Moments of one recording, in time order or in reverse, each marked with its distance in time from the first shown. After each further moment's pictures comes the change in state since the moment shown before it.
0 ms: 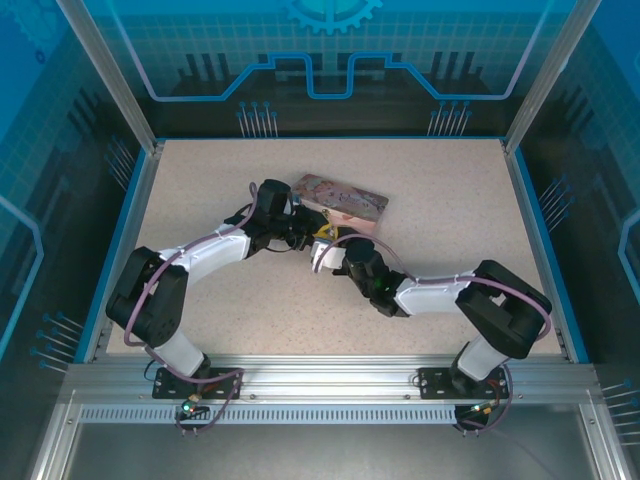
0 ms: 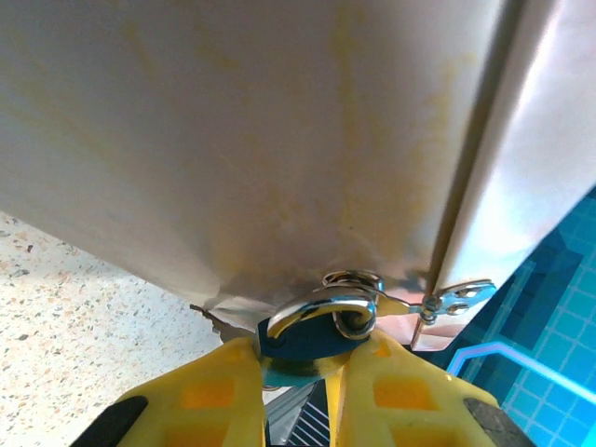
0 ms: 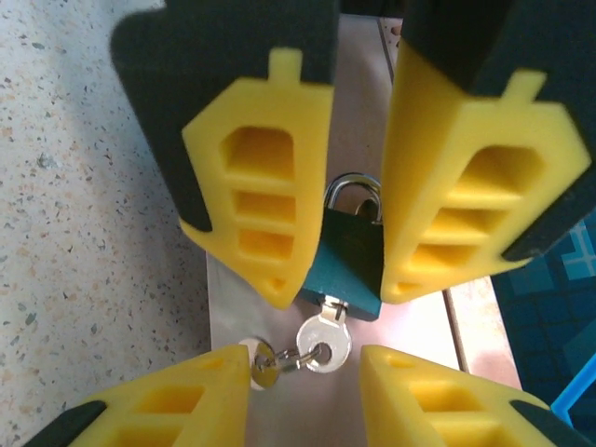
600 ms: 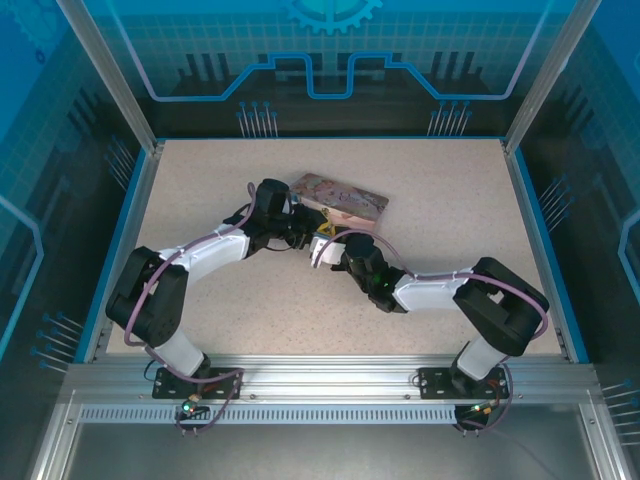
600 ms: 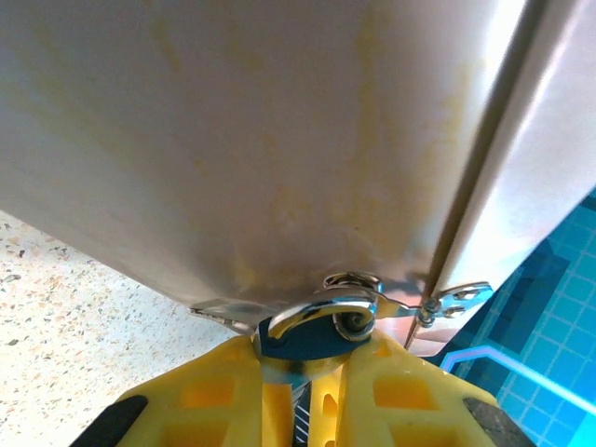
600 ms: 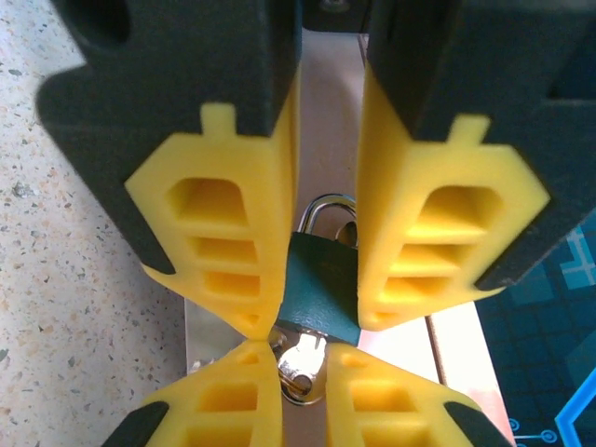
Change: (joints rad) left arm 0.006 0.000 -0.007 0.023 0.000 -0.021; right arm -0.023 0.019 0.027 0.008 -0.029 0.004
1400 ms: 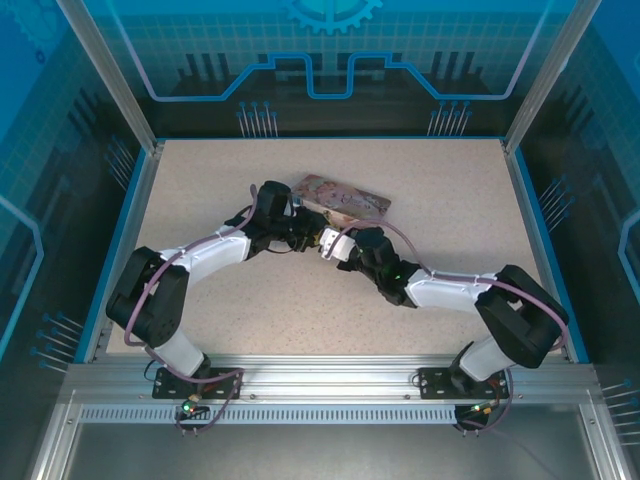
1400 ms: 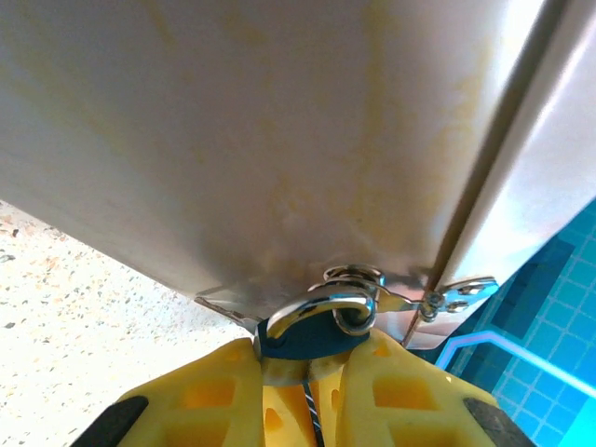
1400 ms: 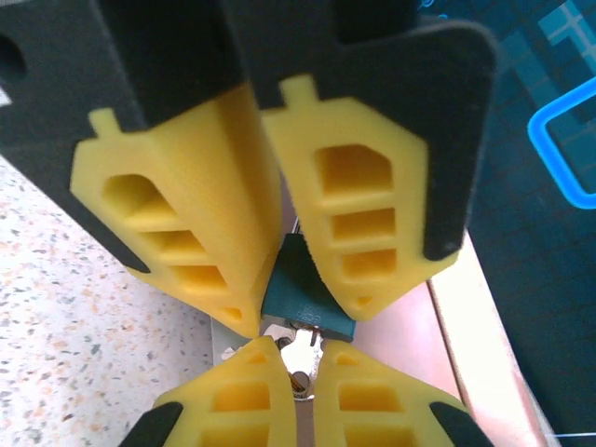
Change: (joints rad) left arm -0.007 0.000 -0.013 0.009 0.026 -0.001; right arm -0.079 -0.117 0.011 -0.226 -0.232 0.250
